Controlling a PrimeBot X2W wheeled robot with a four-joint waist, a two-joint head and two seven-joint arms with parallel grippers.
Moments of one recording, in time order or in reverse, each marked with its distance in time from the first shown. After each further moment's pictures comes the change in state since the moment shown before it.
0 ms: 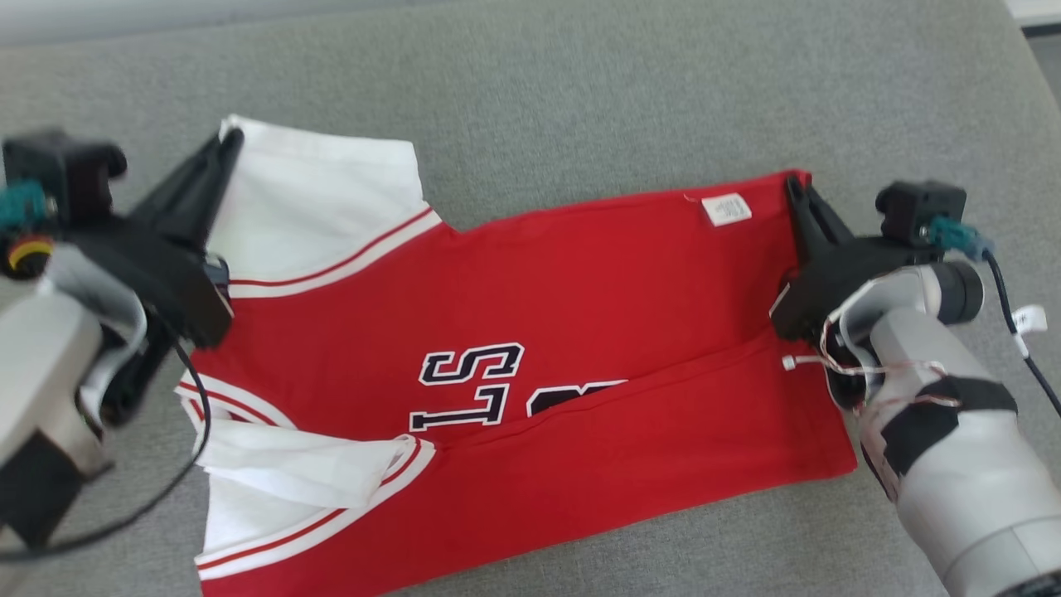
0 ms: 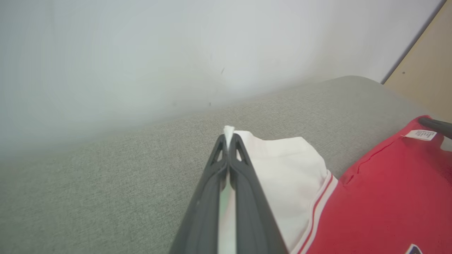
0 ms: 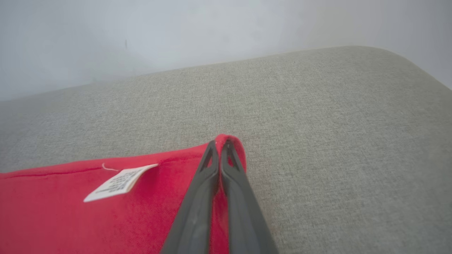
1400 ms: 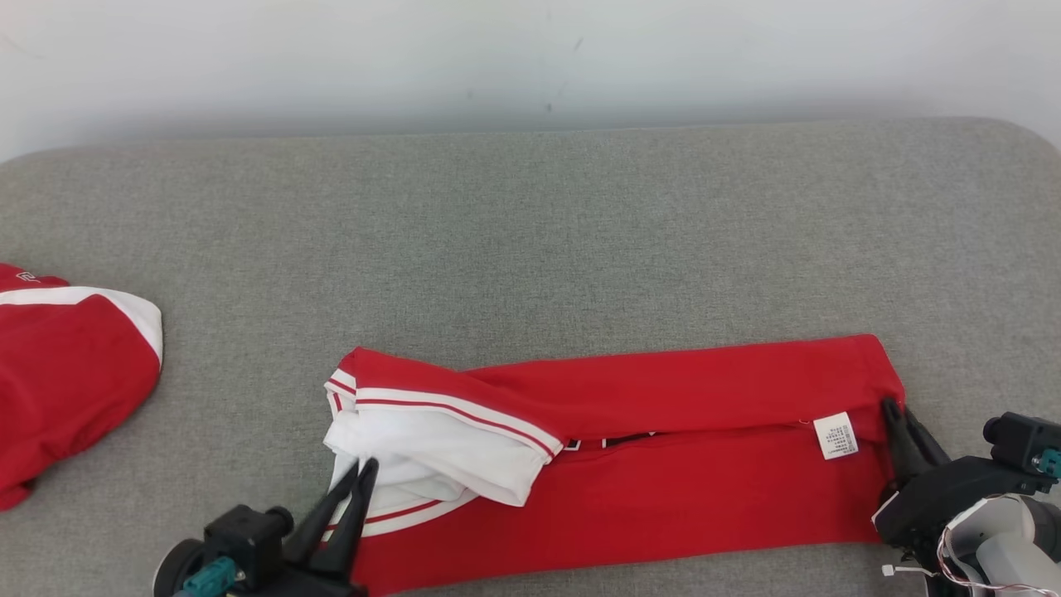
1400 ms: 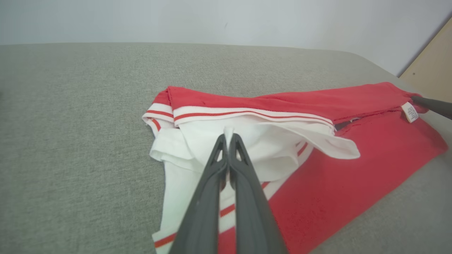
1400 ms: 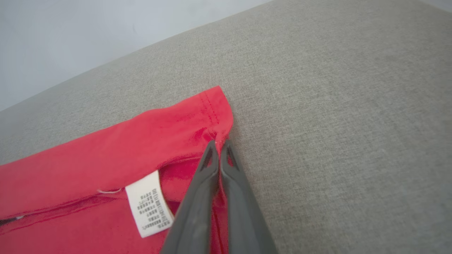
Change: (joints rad) left arm 0.767 -0.163 0.214 -0.309 0.308 0.165 -0.113; right arm 0.585 -0.173 -0.123 -0.351 0.221 0.000 0.048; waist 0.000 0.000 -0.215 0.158
